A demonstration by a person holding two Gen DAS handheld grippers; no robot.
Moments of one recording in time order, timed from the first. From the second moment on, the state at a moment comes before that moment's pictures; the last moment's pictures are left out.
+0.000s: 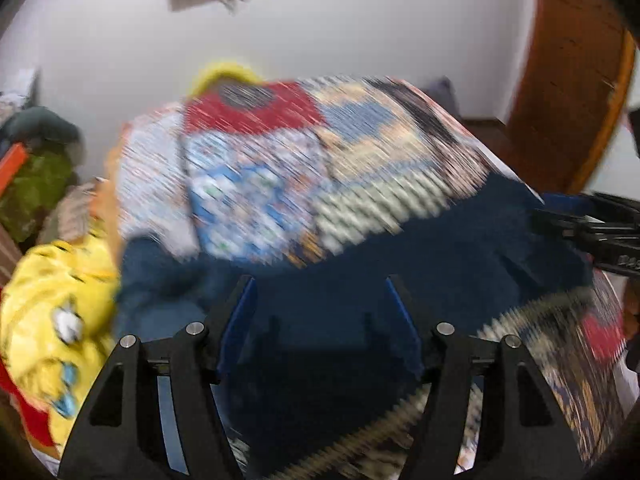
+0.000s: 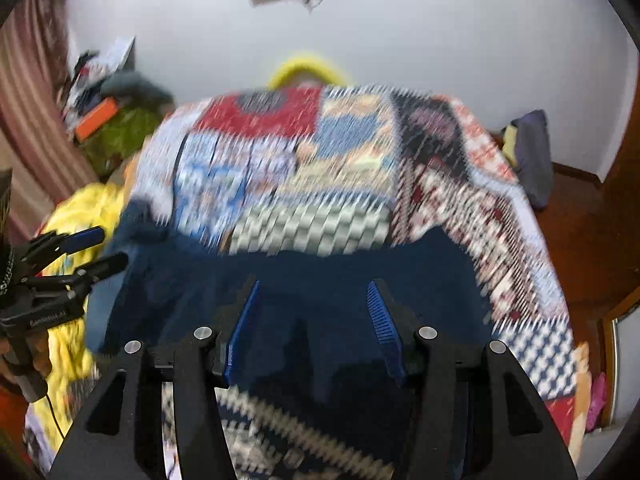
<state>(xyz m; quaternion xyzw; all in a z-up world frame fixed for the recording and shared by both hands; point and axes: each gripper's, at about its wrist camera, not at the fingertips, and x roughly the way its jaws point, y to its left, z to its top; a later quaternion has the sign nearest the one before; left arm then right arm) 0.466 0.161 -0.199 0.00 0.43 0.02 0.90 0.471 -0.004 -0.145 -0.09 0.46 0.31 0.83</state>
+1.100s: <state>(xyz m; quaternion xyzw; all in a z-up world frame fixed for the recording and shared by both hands) 0.303 0.239 -0.245 -0.10 0.44 0.20 0.87 0.407 -0.169 -0.136 -0.11 0.46 0.17 0.87</state>
